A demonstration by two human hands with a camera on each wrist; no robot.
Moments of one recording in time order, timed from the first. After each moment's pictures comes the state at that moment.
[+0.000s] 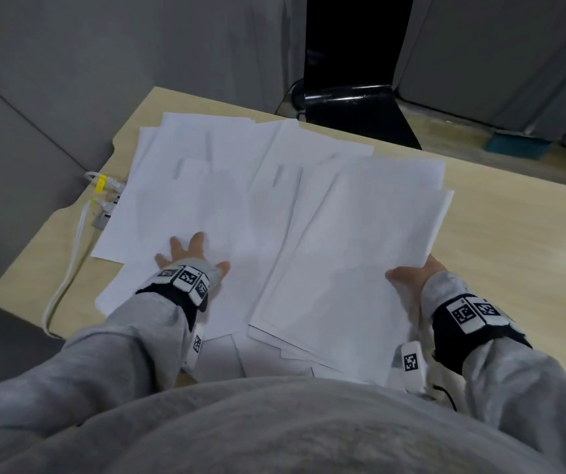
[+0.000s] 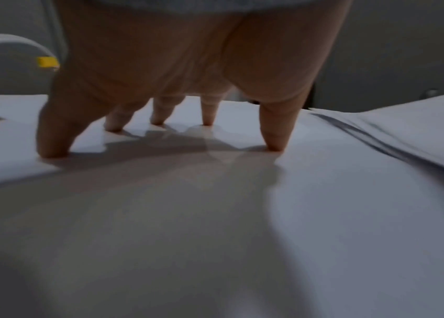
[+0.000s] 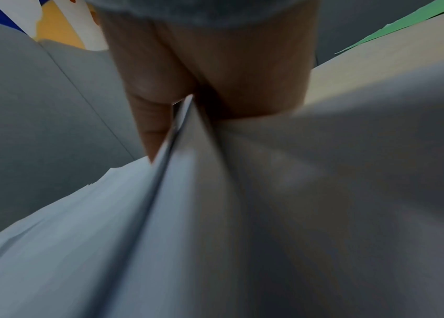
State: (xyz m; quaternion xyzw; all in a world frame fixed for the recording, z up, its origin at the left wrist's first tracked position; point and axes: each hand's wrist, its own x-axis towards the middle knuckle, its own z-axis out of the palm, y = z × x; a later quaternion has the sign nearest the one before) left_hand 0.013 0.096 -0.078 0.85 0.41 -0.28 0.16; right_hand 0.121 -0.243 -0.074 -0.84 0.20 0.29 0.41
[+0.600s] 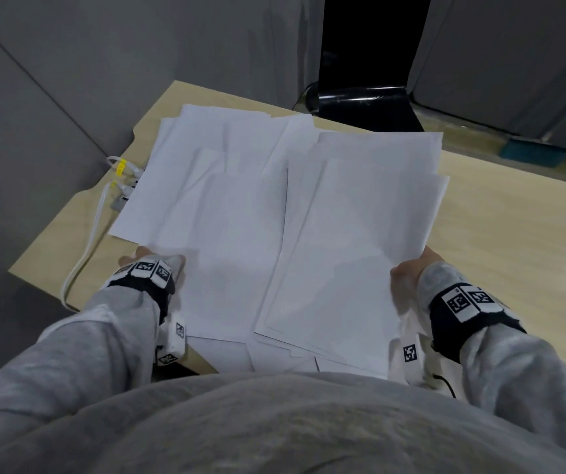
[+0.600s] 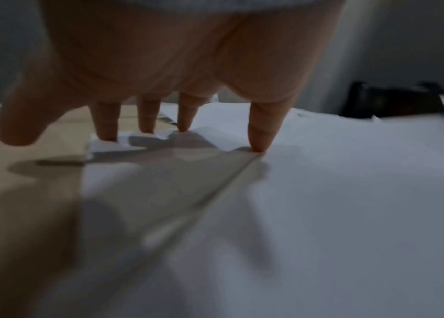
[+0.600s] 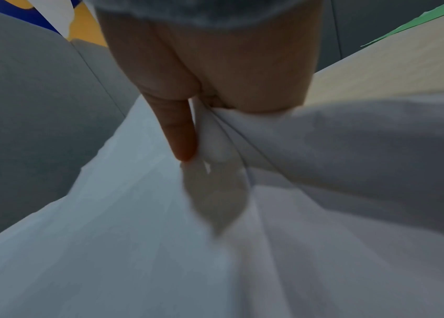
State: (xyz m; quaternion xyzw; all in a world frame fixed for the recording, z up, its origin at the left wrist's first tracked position) left_hand -0.040 0.156 -0.096 0.79 0.56 -0.20 0.14; right_hand 0.116 -0.235 -0.074 -0.89 0.16 0.30 0.30
